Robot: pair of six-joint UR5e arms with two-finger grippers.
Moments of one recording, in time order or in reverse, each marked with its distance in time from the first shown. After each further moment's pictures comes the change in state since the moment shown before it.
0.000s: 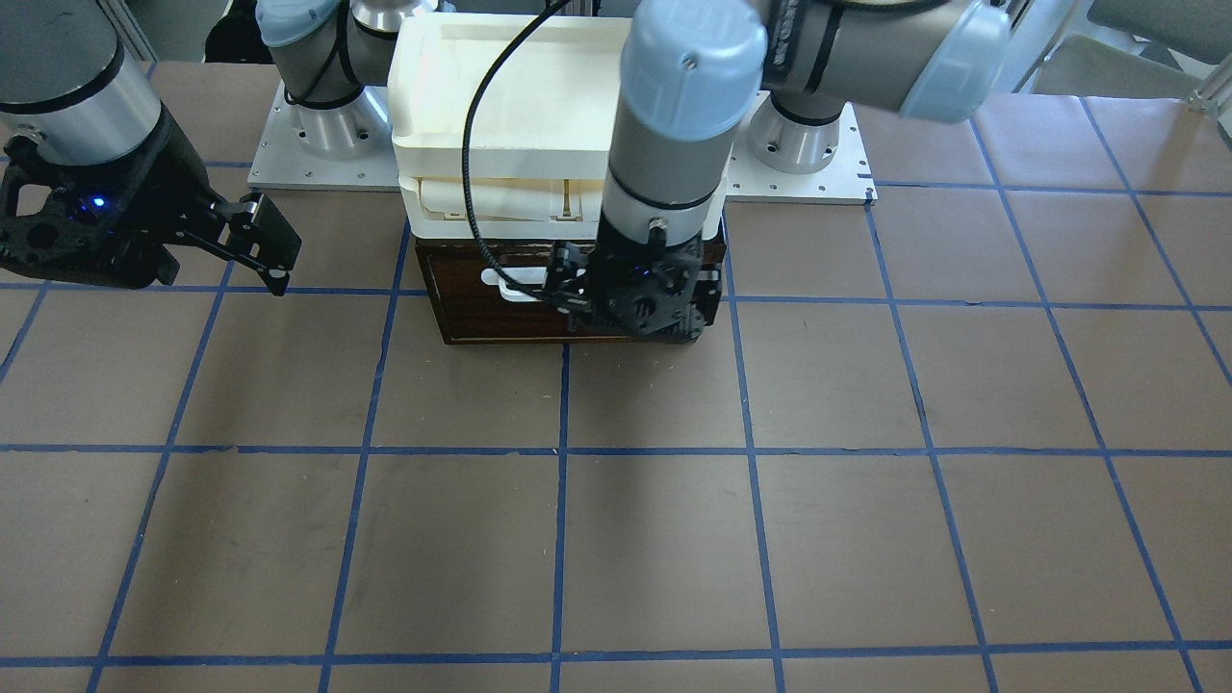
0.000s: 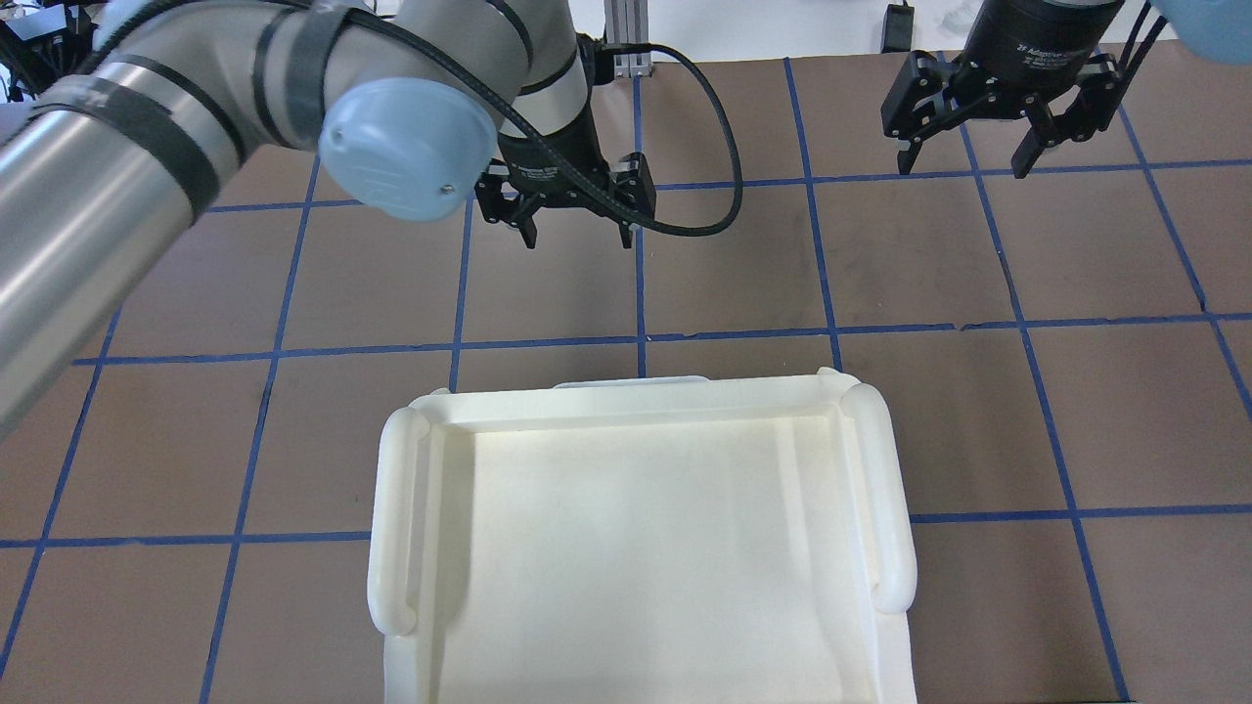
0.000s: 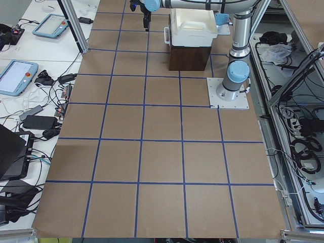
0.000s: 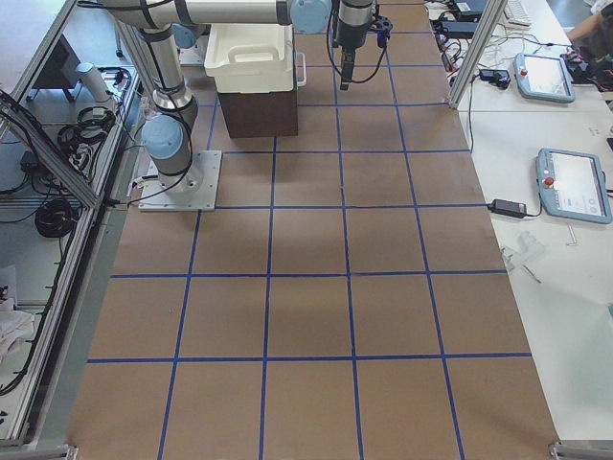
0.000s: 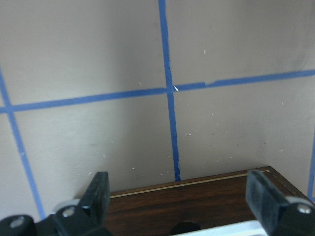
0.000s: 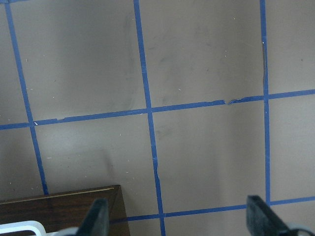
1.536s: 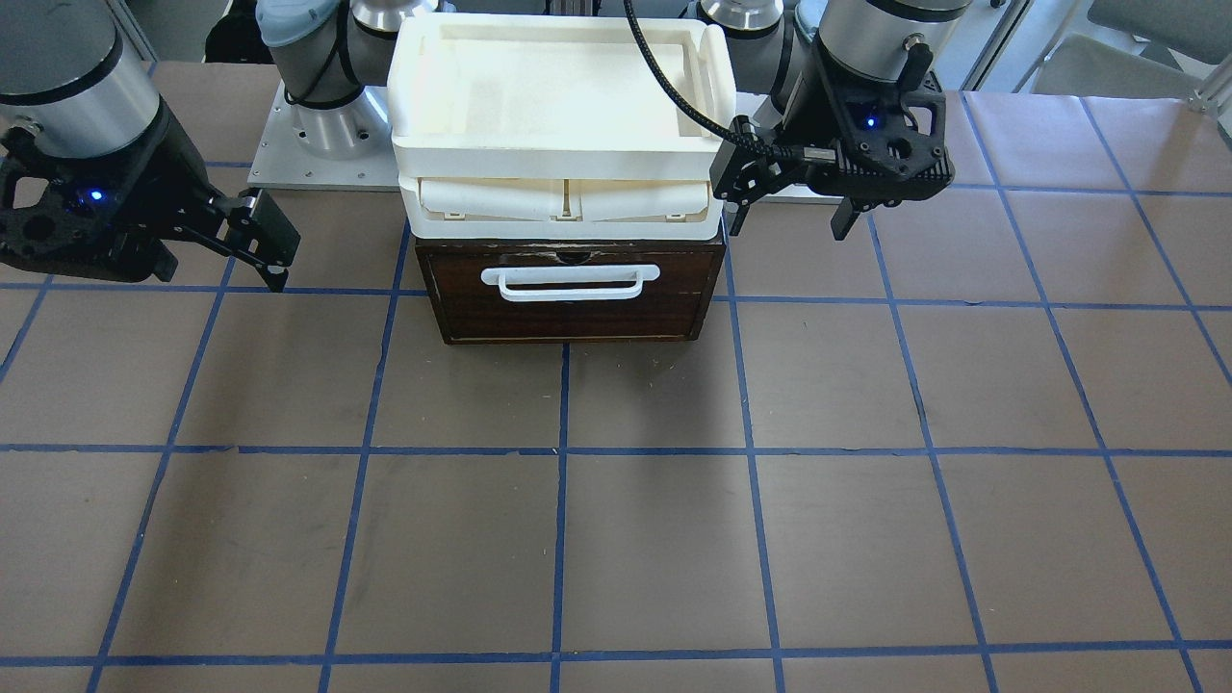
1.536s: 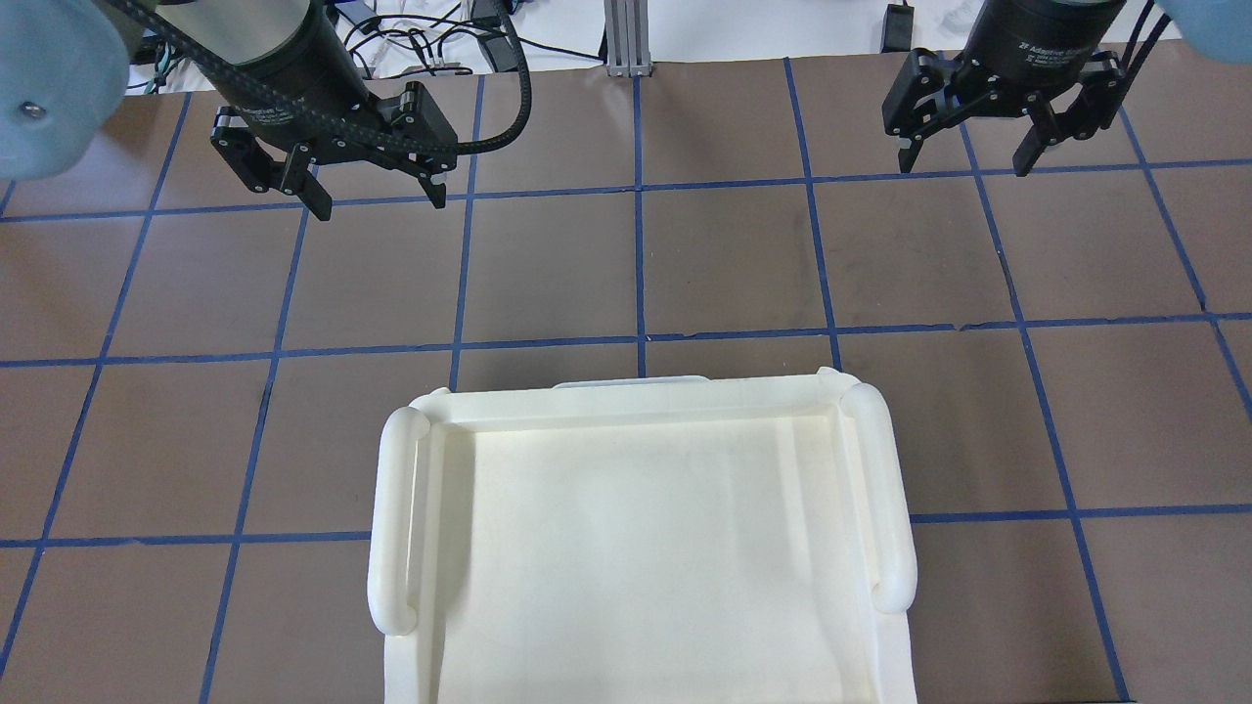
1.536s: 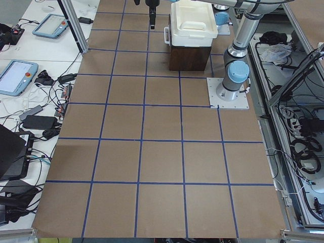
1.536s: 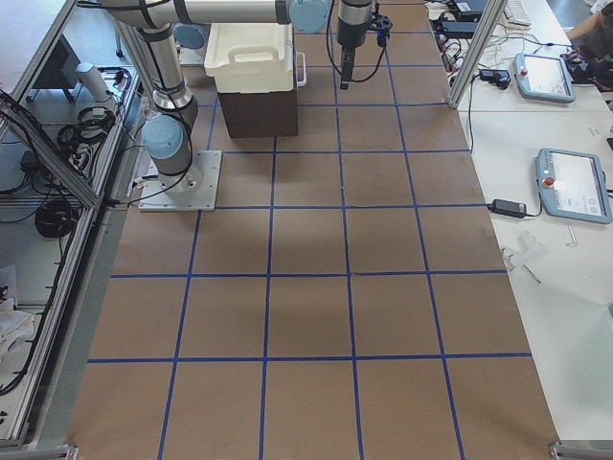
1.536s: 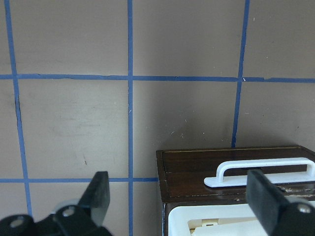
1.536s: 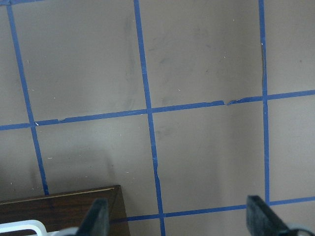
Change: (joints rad) left arm 0.188 0.205 -0.014 -0.183 0.022 0.057; right arm 0.000 -0.006 0.000 -0.001 0.000 0.000
